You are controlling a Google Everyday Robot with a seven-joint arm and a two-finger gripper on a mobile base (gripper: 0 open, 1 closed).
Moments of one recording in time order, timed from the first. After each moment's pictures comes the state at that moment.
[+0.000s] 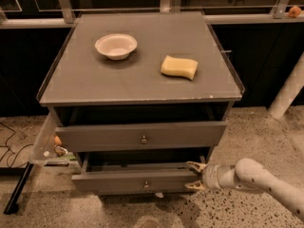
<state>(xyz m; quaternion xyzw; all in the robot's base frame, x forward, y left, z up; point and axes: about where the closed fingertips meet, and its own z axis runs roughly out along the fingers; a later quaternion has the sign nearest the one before) 0.516 -0.186 0.392 -0.67 0.62 0.12 0.39</state>
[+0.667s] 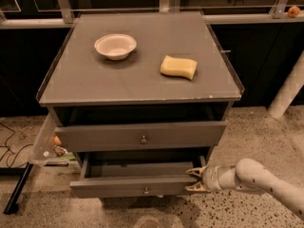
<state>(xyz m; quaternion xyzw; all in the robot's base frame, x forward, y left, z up) 0.516 -0.186 0.403 -0.67 0.62 0.12 0.39</state>
